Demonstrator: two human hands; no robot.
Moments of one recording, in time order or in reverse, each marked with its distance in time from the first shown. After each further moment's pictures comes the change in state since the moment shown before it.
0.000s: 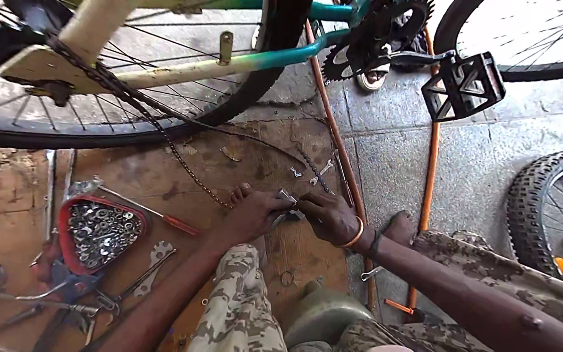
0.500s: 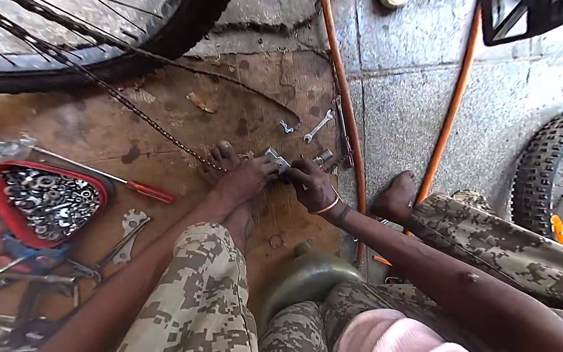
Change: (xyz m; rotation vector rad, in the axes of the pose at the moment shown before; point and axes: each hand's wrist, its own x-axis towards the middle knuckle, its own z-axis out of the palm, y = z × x) left_hand 0.013 -0.038 0.061 0.141 -0.169 -0.106; right_hand -0.055 0.026 0.083 0.104 0.085 0.343
